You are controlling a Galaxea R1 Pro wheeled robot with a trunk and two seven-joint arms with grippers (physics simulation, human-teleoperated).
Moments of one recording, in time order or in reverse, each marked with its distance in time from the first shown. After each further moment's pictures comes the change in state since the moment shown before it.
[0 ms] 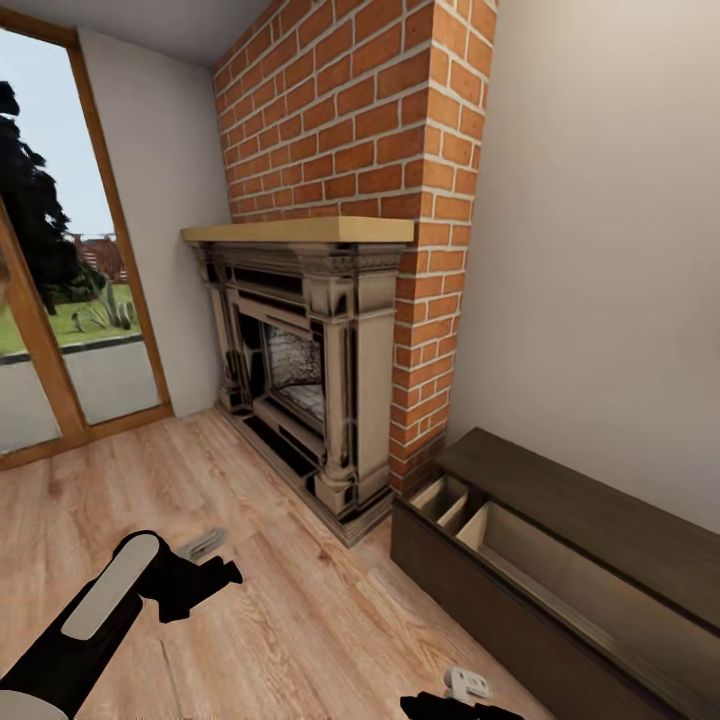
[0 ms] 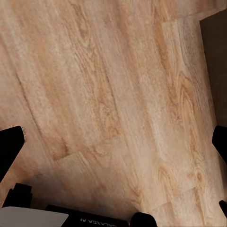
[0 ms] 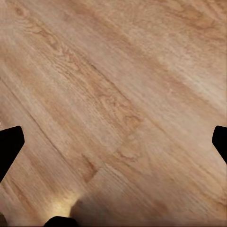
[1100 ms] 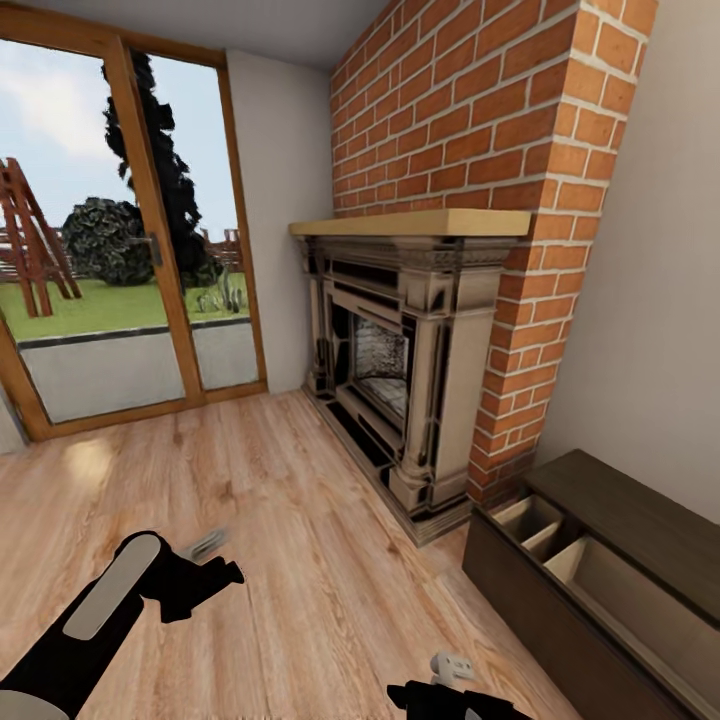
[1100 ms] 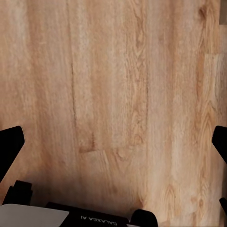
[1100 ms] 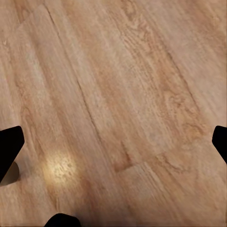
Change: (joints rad) left arm 0.000 -0.003 -0.003 0.000 0.000 -0.001 -0.002; right arm 0.000 -0.002 0.002 -0.067 0.073 0.001 0.034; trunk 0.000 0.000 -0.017
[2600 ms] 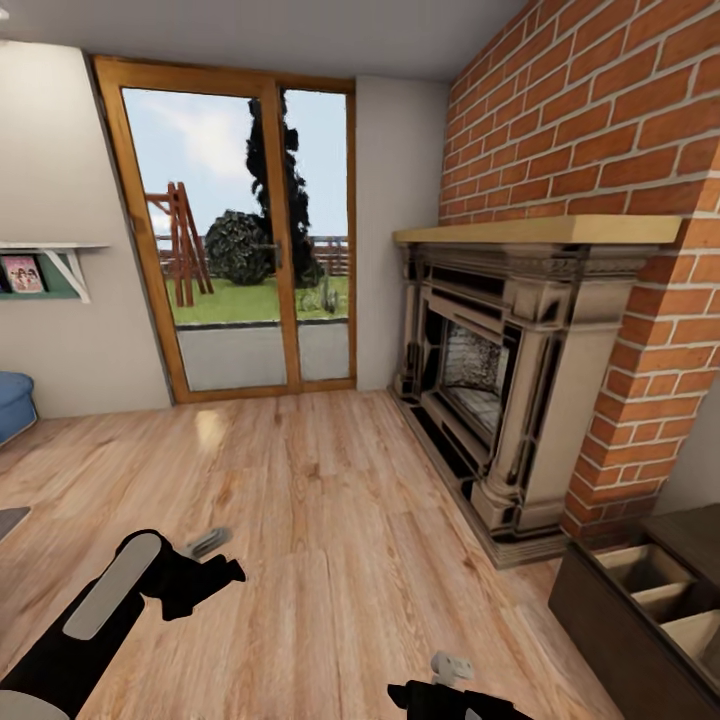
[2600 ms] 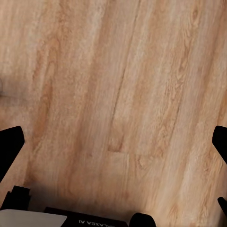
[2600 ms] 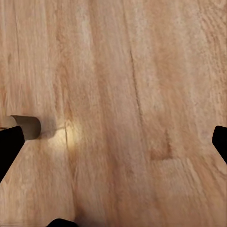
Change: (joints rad) left arm 0.000 0.000 -0.003 -0.014 0.000 -0.001 0.000; right arm 0.000 0.000 0.000 0.000 0.002 -0.006 -0.004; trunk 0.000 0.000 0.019
